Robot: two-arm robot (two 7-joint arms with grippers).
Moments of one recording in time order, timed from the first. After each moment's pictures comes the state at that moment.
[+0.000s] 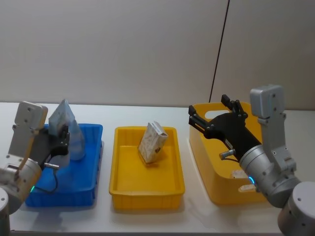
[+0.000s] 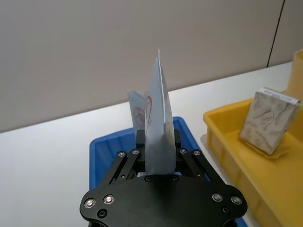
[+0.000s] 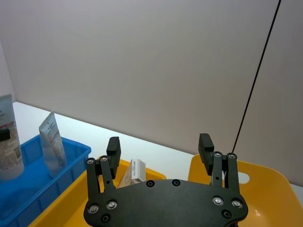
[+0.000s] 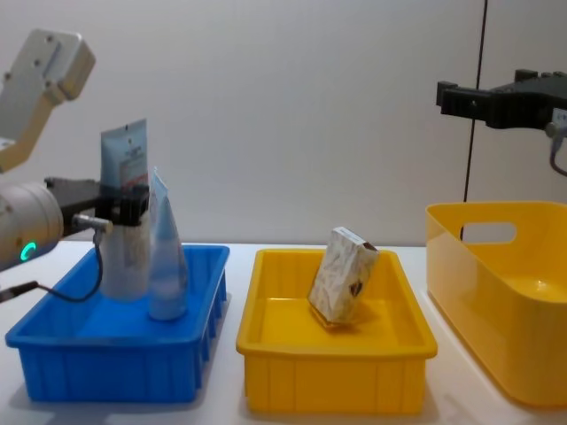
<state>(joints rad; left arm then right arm) -0.39 0.27 0.31 -1.41 -0.19 0.15 -0.04 0.22 0.17 -0.17 -1.69 0.11 0.15 0.22</state>
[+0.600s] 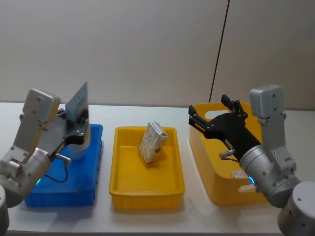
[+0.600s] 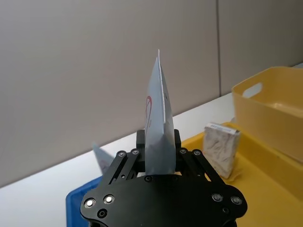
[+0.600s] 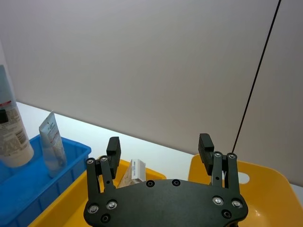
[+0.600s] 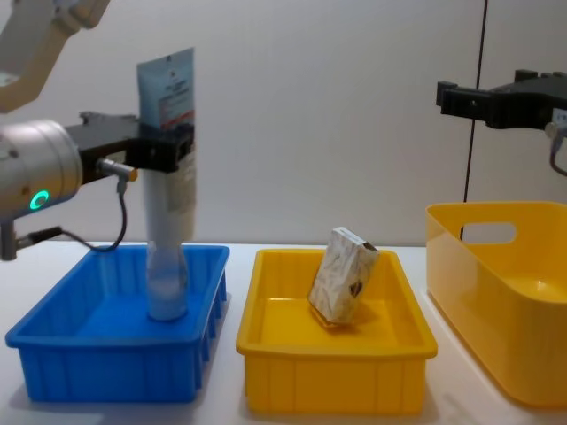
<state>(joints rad) -0.37 0.31 0.34 -1.54 -0.17 0.09 -0.15 0.22 0.17 -0.17 -1.69 0.11 0.15 0.22</state>
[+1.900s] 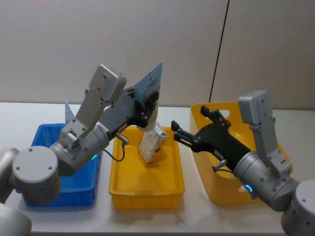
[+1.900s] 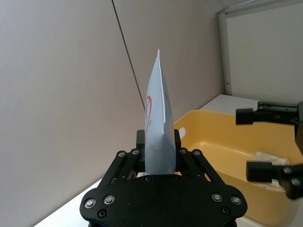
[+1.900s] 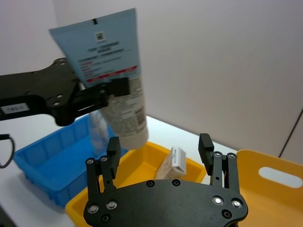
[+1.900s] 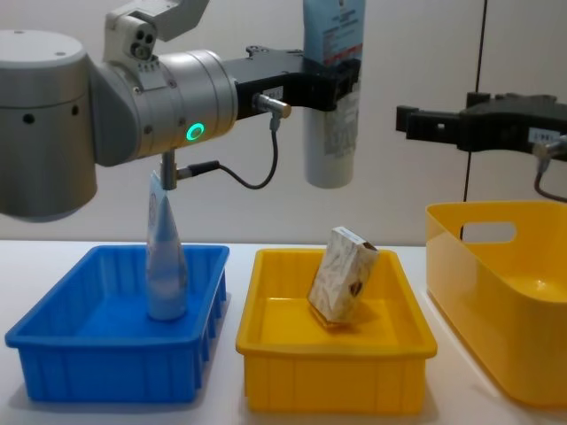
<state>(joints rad) -0.56 0.18 0.47 -1.42 -0.16 0.01 -0.36 0.23 0.23 -0.20 -1.69 0.19 0.18 0.37</state>
